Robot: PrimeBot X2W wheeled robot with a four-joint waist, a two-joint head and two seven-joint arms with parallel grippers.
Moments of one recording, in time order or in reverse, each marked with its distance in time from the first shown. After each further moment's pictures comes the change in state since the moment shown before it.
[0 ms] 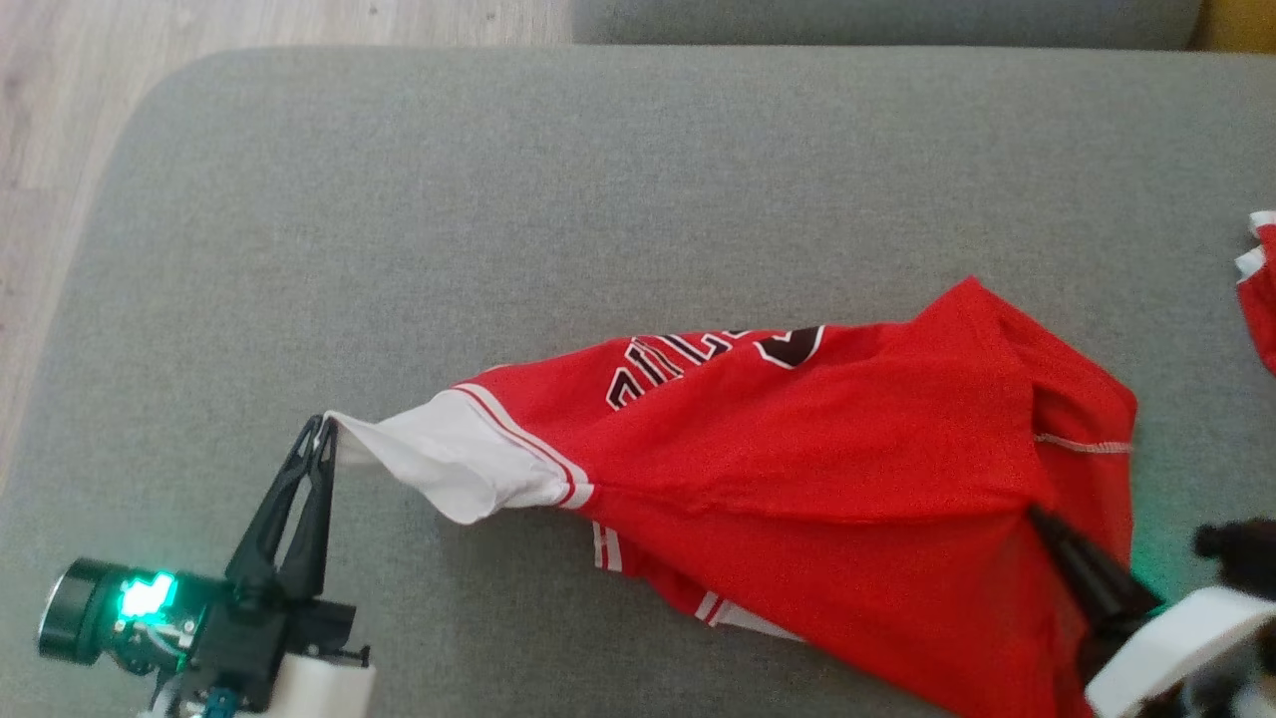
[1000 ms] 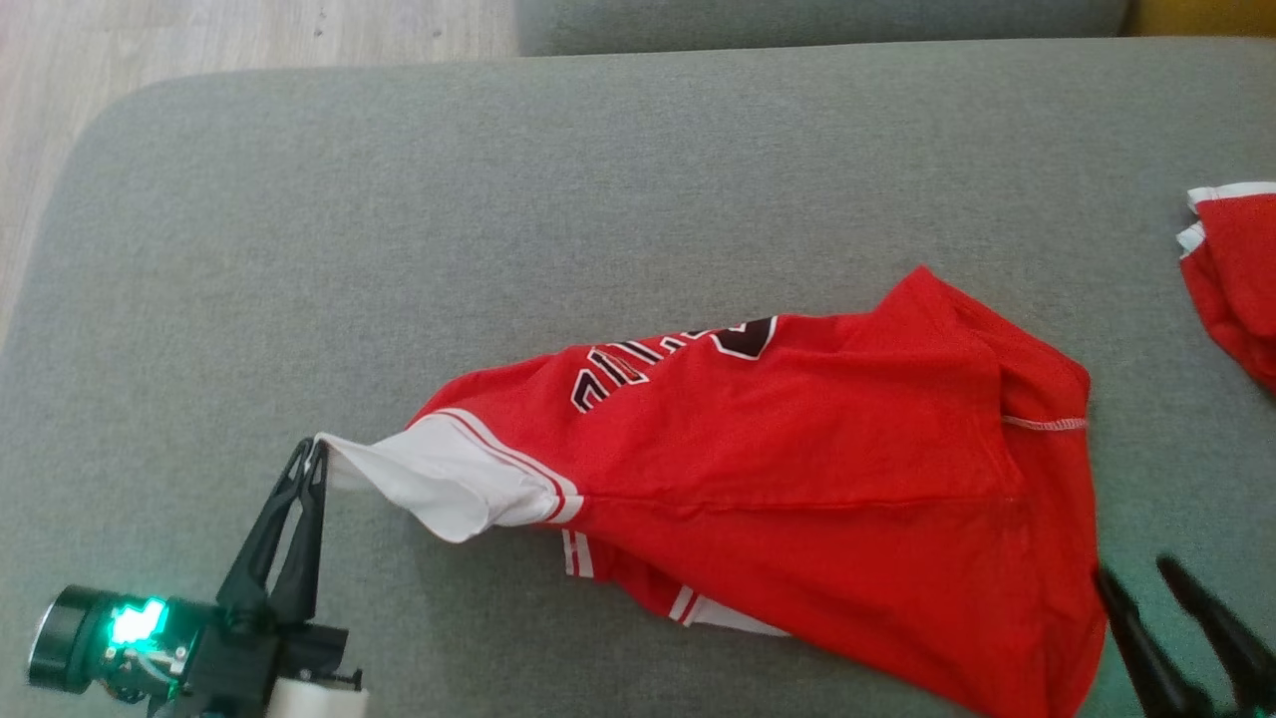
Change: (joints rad) left arm 0.050 0.019 0.011 -0.034 0.000 0.019 0.007; right arm 0.405 0.084 -0.397 -0.360 -0.231 0.000 0.034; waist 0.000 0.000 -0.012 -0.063
